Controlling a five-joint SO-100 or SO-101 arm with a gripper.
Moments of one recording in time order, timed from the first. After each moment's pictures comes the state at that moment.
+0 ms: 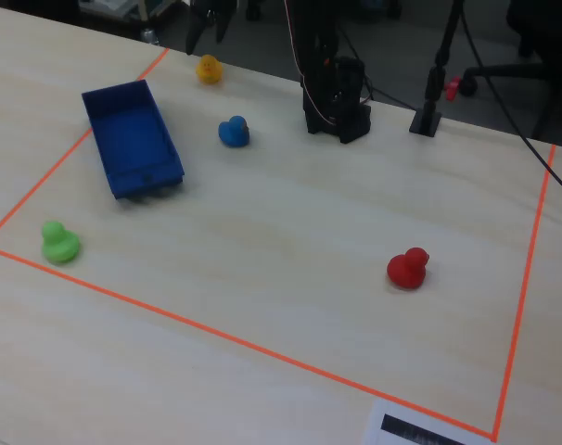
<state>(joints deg) 109.3 77.8 77.7 74.8 -82.3</state>
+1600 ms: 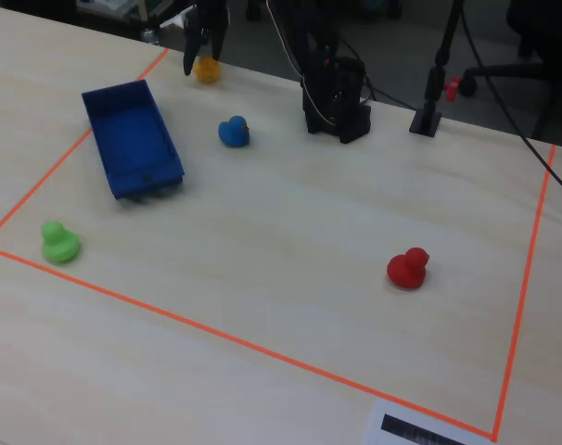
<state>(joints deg) 108.3 58.9 62.5 78.0 -85.9</state>
